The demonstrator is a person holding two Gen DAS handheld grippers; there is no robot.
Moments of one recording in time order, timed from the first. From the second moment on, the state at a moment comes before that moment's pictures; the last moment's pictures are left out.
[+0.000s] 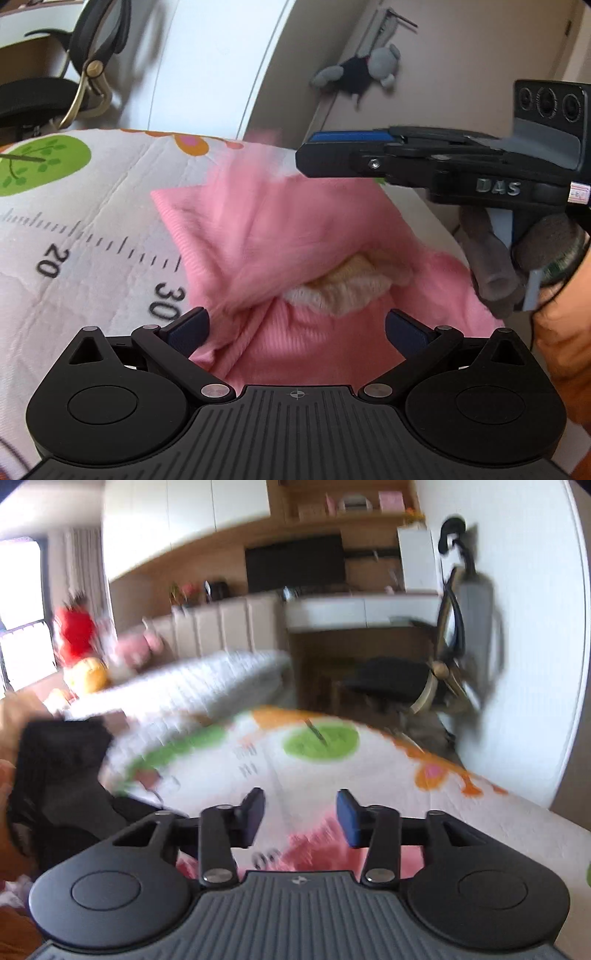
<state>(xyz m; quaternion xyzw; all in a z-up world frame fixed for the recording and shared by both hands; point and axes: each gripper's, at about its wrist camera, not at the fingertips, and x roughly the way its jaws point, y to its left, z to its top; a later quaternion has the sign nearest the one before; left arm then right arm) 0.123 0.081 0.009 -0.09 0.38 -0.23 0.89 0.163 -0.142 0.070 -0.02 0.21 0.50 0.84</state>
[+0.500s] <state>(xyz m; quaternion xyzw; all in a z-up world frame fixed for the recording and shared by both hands) 0.189 0.051 0.003 -0.09 0.35 -0.09 0.93 0.168 -0.229 -0.019 -0.12 0.29 0.25 0.92</state>
